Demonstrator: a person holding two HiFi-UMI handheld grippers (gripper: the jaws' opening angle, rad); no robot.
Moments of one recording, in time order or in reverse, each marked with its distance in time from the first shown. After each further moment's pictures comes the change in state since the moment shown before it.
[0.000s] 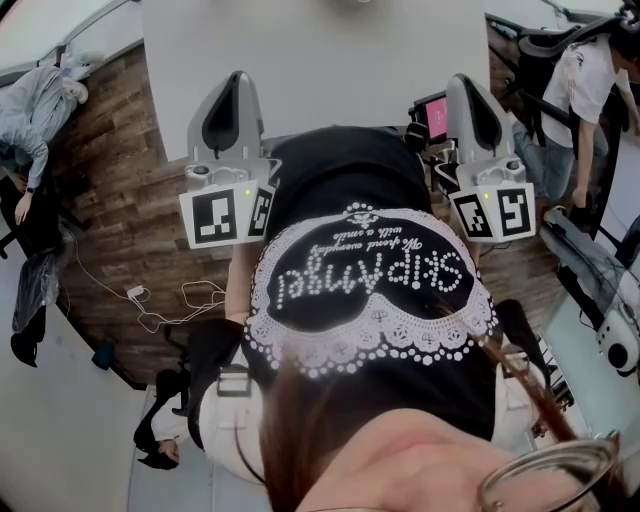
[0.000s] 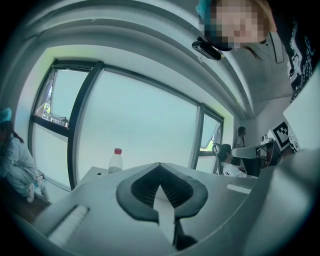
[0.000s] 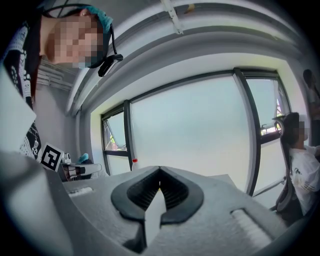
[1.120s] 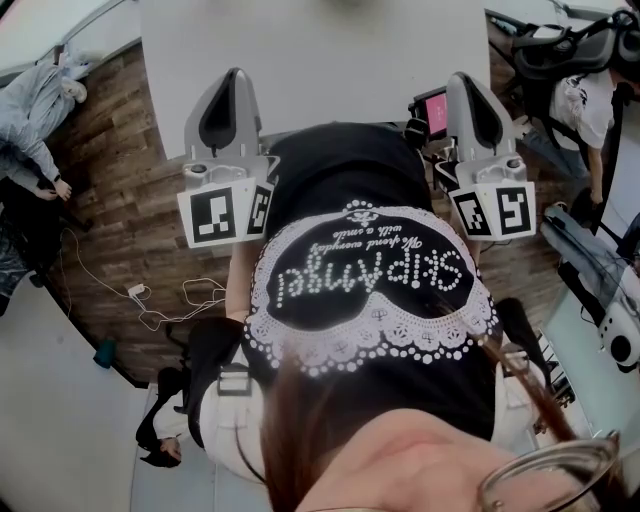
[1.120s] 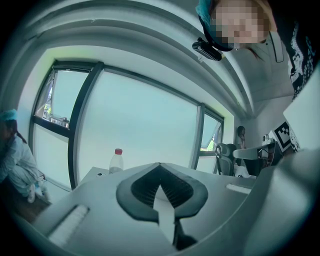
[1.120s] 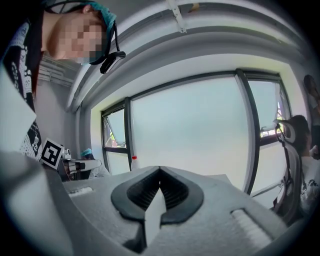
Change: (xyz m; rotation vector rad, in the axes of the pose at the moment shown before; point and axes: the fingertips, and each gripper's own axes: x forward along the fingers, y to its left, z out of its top) left arm 0.000 -0.001 0.001 0.004 -0.001 0.005; right arm -0.005 -0.002 -0.003 -0.030 0.021 -0.010
